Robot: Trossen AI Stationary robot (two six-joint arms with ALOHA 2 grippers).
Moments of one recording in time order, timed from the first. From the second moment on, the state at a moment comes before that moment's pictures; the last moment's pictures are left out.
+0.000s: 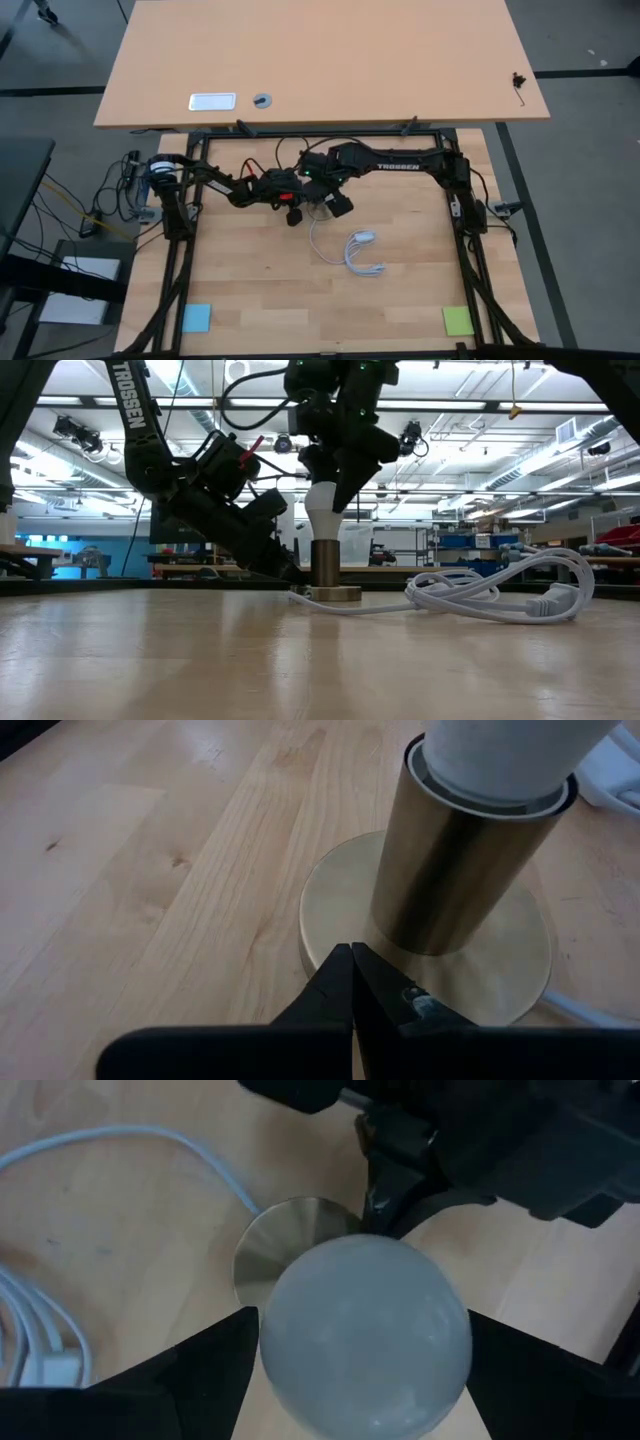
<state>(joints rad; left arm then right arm) 0.31 1.83 0.59 0.68 0.11 0.05 -0.16 2.08 1.91 -1.08 0.01 -0.65</state>
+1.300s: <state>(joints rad) 0.31 1.83 0.59 0.67 0.11 0.05 -0.15 2.08 1.97 -1.12 0.03 -0.59</state>
